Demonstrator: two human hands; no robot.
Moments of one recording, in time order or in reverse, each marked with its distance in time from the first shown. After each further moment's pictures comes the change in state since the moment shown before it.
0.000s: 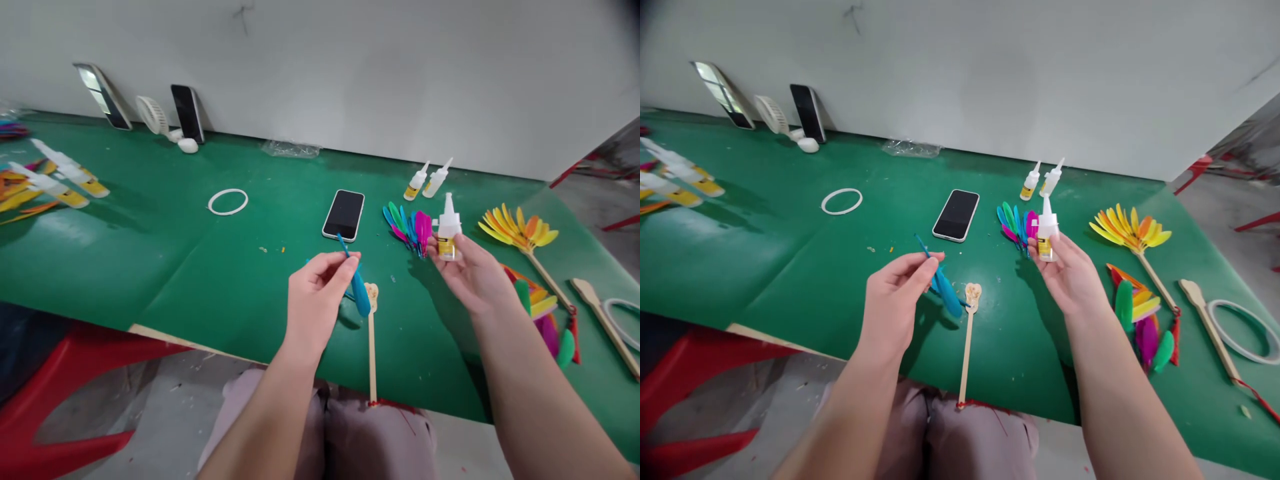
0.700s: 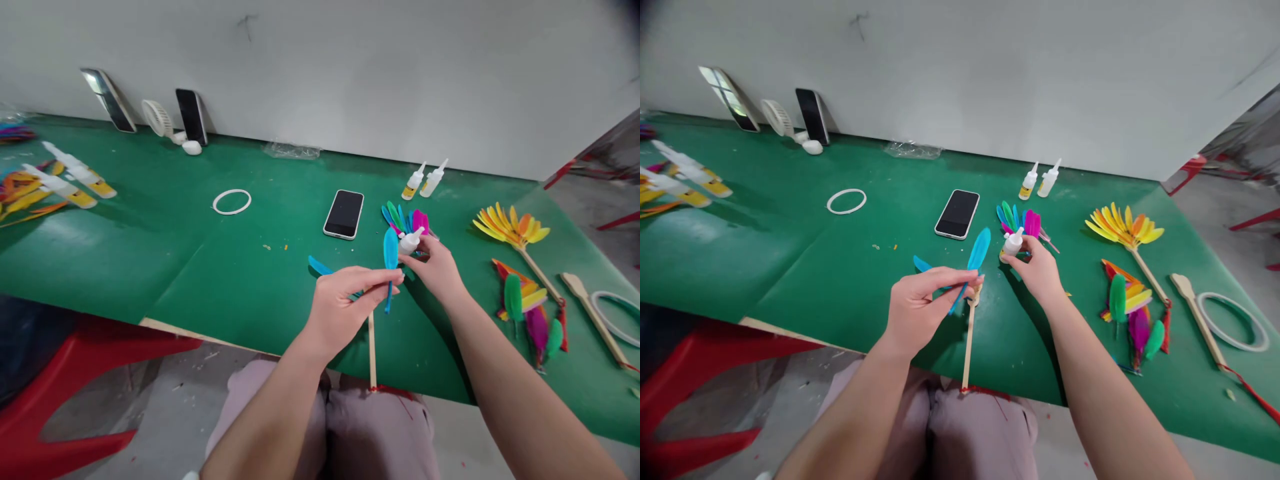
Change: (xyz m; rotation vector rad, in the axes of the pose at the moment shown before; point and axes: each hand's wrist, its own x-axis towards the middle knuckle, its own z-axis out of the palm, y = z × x) left_hand -0.016 0.006 0.003 0.194 -0.441 0.244; right_hand 0.011 0.037 0.001 -1.044 -0.073 -0.368
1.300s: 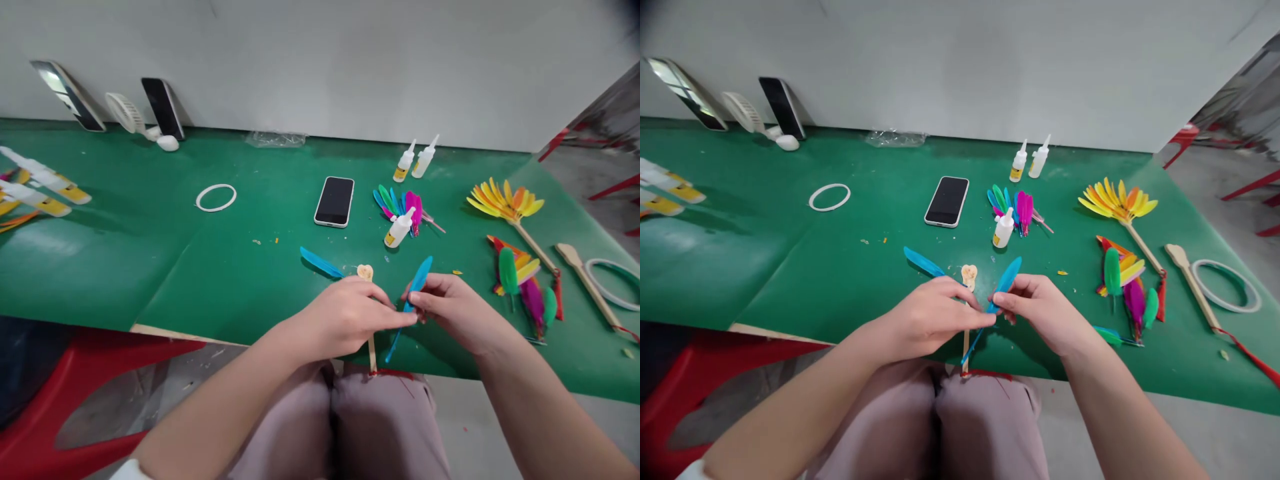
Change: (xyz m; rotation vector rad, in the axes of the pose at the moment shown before) left_hand 0.004 -0.015 -0.022 0.528 -0.706 0.470; right_hand -0.087 -0.049 -0.029 0.713 -0.424 0.460
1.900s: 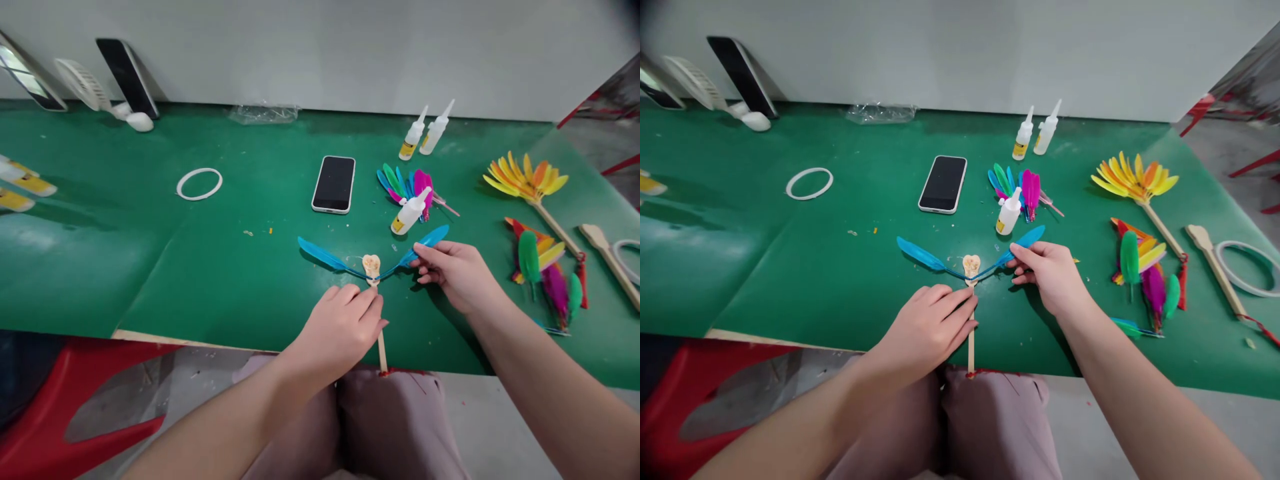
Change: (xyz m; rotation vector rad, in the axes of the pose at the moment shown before) left_hand -0.030 -0.002 0.046 0.600 -0.021 -0.177; right_hand 0.045 0.010 -0.007 0.014 0.440 0.051
